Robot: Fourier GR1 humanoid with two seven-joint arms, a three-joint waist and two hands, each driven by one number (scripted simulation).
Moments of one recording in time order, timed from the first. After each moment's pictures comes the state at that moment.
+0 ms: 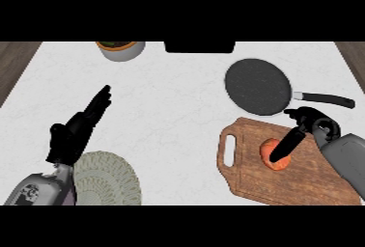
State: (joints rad) left arm -0.18 0.38 -0.24 -1.55 0.12 0.09 0.16; right arm -0.49 -0.64 0.49 -1.31 -0.17 0.14 1.14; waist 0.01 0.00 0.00
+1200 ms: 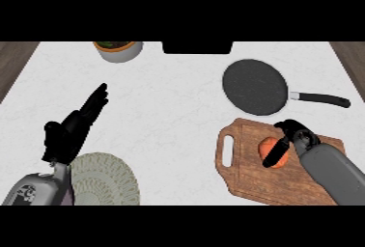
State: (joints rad) left arm -0.17 0.34 -0.17 -1.57 0.08 0.03 0.18; right arm -0.46 -0.54 0.54 -1.18 -0.03 0.15 1.10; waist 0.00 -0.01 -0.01
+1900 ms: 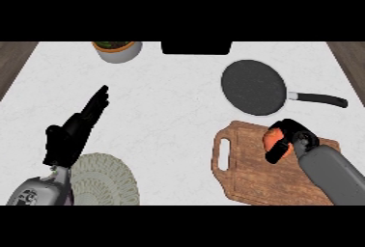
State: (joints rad) left arm -0.14 0.31 -0.16 -1.60 0.04 0.02 0.20; right arm -0.44 -0.53 0.52 -1.22 0.05 0.18 1.06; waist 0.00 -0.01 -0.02
